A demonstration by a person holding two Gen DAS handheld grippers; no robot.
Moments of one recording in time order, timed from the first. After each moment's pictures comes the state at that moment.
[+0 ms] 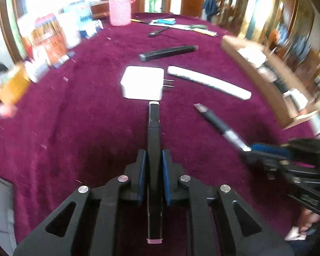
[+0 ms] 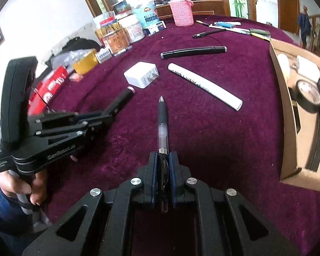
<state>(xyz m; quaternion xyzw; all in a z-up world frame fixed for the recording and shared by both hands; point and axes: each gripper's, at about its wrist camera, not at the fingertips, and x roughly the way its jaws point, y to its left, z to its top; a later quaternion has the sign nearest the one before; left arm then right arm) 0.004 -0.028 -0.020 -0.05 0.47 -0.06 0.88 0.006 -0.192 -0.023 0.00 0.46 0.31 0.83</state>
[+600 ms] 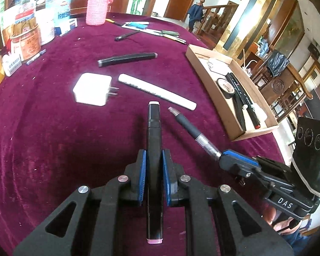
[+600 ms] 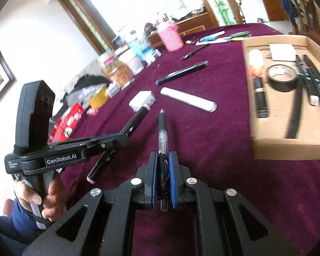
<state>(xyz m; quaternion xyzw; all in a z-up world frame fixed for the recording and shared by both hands) 0.001 -0.075 0.014 -0.10 0.47 -0.11 0.87 -0.016 -0.264 -0.008 0.13 0.40 0.33 0.85</state>
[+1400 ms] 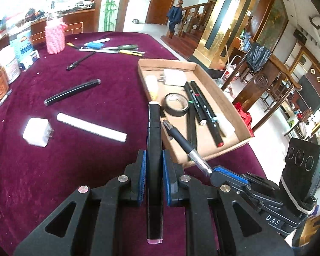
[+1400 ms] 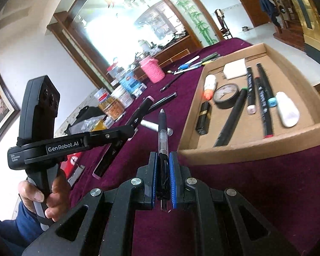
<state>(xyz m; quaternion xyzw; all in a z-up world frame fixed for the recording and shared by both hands) 0.028 -0.178 0.059 -0.06 0.44 -0.15 0.88 -0.034 -0.367 0.012 0.20 0.34 0.30 0.87</state>
